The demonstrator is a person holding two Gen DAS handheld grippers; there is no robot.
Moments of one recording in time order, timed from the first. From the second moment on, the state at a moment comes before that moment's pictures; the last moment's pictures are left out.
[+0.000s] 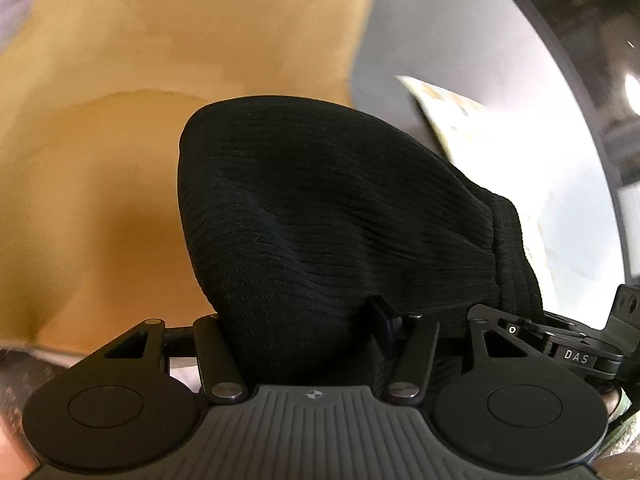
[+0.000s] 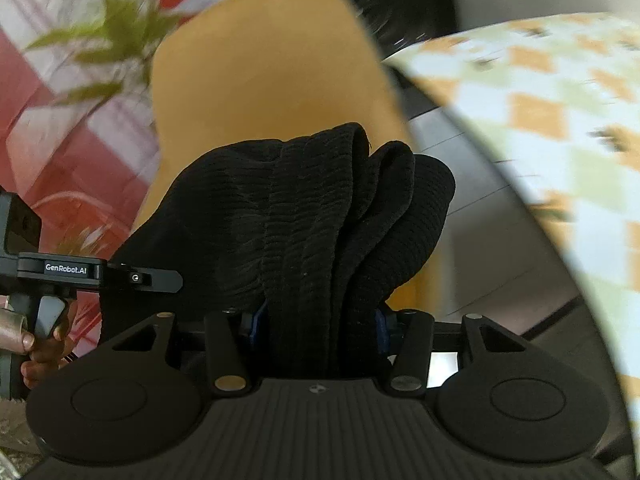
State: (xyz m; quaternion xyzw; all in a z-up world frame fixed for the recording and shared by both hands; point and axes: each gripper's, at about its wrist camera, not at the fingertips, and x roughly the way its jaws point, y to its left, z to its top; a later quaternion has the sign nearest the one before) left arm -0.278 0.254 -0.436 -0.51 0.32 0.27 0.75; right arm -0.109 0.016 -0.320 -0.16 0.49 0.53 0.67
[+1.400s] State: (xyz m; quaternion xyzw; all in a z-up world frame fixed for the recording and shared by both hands) left arm -0.313 0.423 -0.588 -0.47 0.41 0.44 0.64; right arm -0.097 0.226 -0.520 -0.30 0.50 0.44 0.68
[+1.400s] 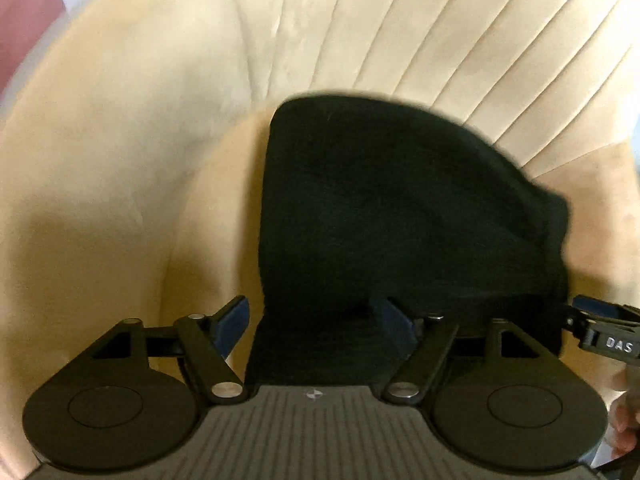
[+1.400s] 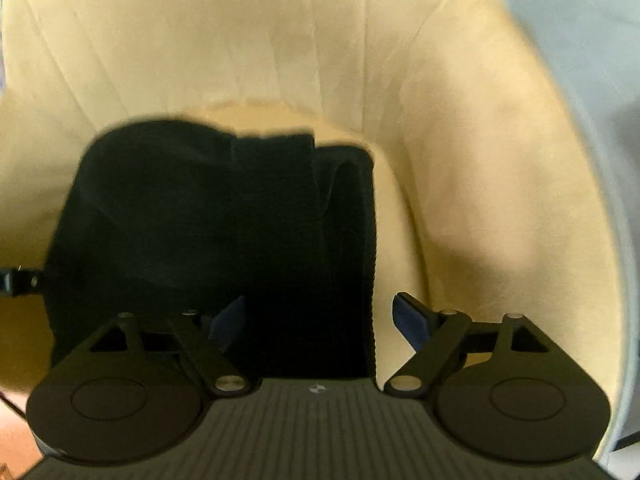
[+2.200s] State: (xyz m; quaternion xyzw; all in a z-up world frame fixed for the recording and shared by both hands) left arm -0.285 0.220 -0.311 -0.29 0.31 0.51 0.75; right arm -0.188 0.079 -0.263 -0.21 0.38 0.52 0.74
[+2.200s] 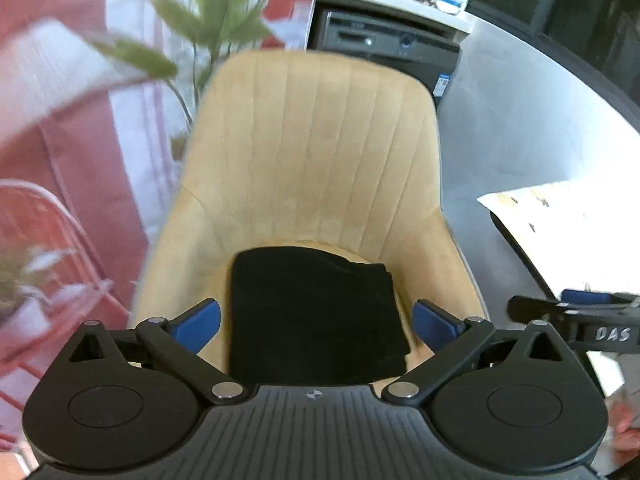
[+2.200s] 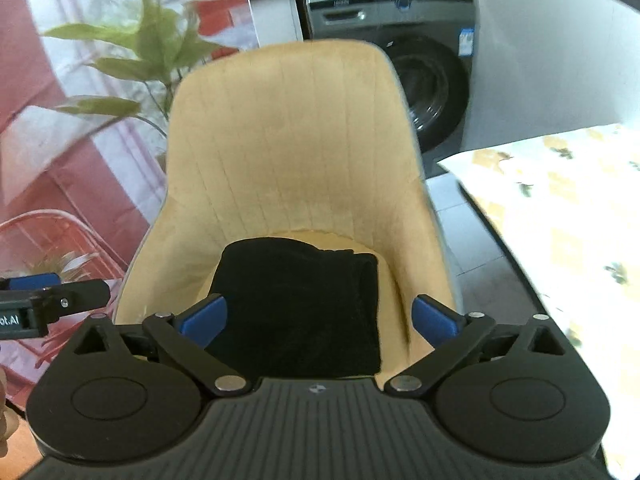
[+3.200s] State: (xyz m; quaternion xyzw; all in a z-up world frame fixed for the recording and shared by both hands) left arm -0.305 0.057 -0.278 -0.32 0.28 0.55 0.72; right arm -0.238 -0.047 -0.235 -0.22 0.39 0.55 0.70
